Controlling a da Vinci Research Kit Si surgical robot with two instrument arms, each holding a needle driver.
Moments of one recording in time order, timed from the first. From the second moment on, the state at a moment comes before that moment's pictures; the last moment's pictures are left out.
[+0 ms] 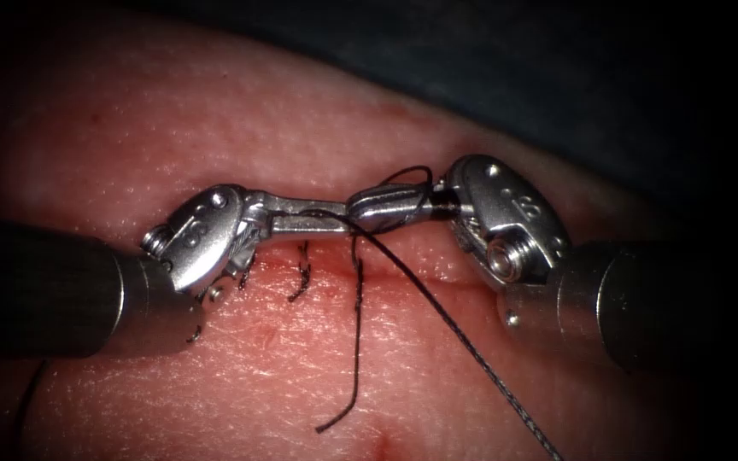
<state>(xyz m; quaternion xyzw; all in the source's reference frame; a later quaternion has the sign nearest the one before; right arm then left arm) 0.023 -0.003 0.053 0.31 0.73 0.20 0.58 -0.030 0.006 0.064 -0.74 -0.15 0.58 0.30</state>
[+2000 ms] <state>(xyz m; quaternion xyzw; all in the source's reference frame) 0.029 -0.006 0.055 0.52 0.53 -0.24 0.63 -0.031 0.006 0.065 -0.72 -0.17 0.60 0.29</state>
